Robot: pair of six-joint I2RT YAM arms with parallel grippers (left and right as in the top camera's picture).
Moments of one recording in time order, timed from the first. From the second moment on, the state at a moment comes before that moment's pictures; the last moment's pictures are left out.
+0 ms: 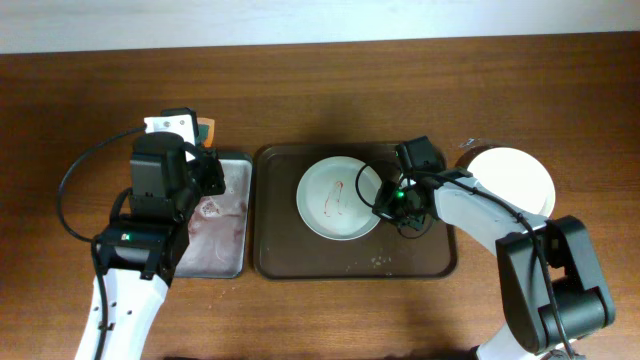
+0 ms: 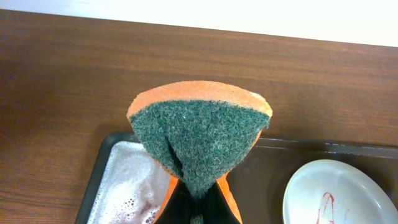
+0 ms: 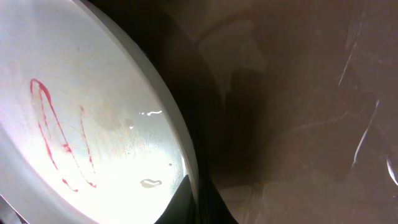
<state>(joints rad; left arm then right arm) -0.15 1.14 1.01 -0.49 -0.11 -0.18 0.28 1.78 0.96 -0.47 -0.30 0.71</state>
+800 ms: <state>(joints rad) -0.15 1.36 1.02 -0.64 -0.12 -0.20 0.28 1.78 0.96 -0.47 -0.30 0.71</state>
